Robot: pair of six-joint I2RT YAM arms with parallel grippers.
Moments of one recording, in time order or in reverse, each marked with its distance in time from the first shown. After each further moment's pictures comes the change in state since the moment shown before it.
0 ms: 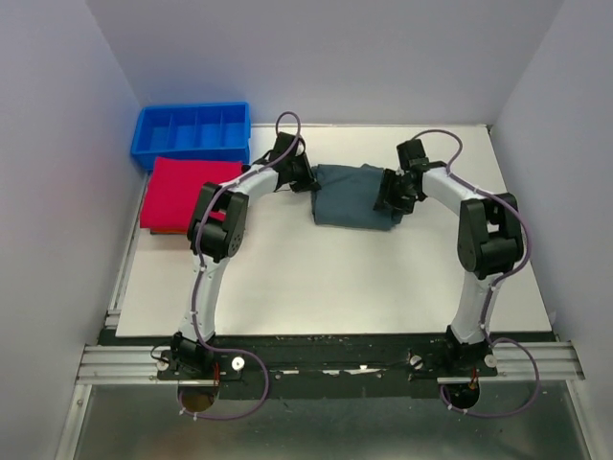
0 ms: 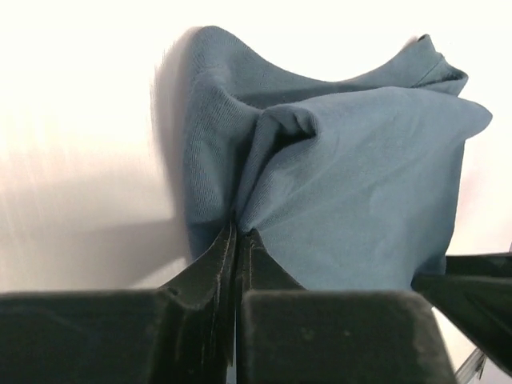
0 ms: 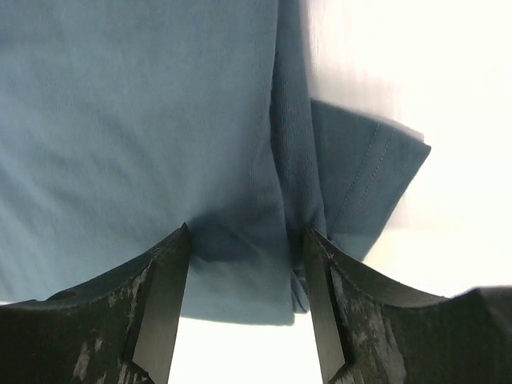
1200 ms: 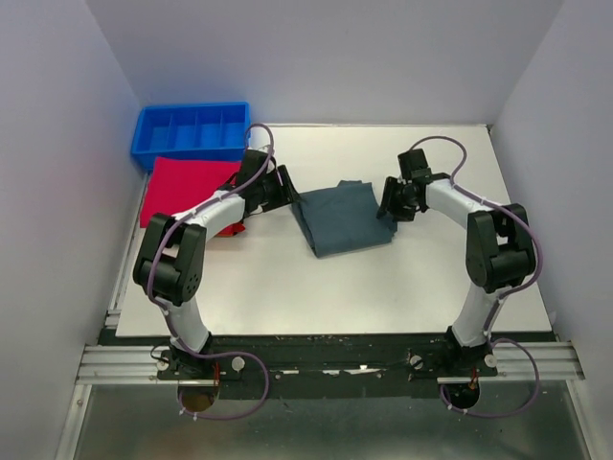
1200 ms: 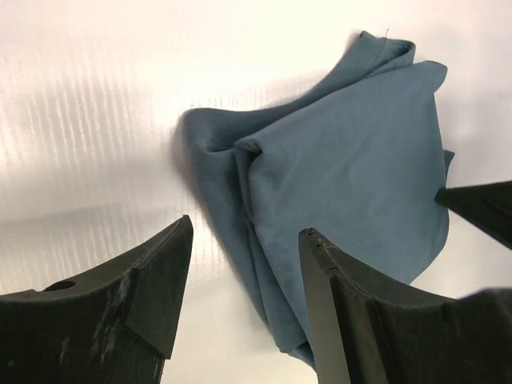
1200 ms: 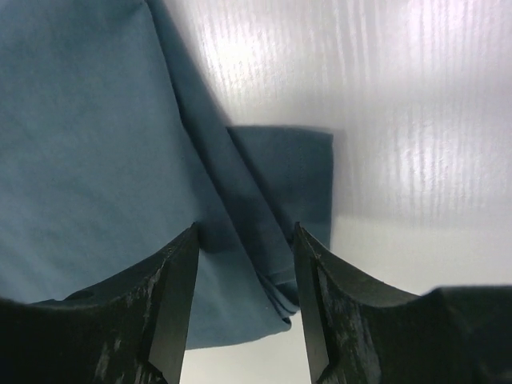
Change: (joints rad) left arm 0.035 -0.570 -0.652 0.146 -0.089 0.087; right arm 0.034 -0.171 -0.223 0.093 0.040 -0.004
